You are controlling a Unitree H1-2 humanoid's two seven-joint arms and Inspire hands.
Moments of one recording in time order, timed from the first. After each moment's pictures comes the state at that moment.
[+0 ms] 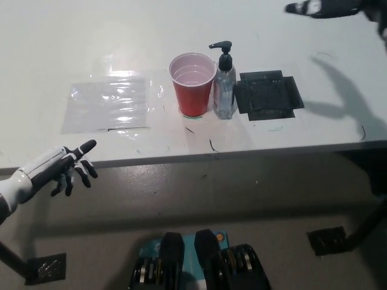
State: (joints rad) left_arm -0.38 0.62 -0.12 -0.12 0.03 0.43 -0.43; right_arm -1.02 -0.41 0.21 0.22 -0.03 0.38 0.17
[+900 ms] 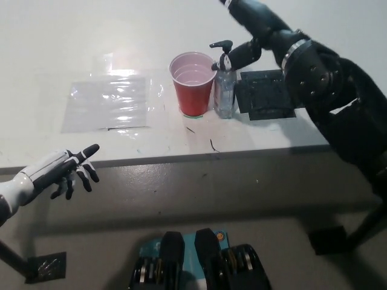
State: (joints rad) left_arm -0.38 0.62 -0.12 -0.12 0.05 0.43 -0.47; right_arm -1.07 -0.29 0.52 0.41 -0.34 0.20 0.20
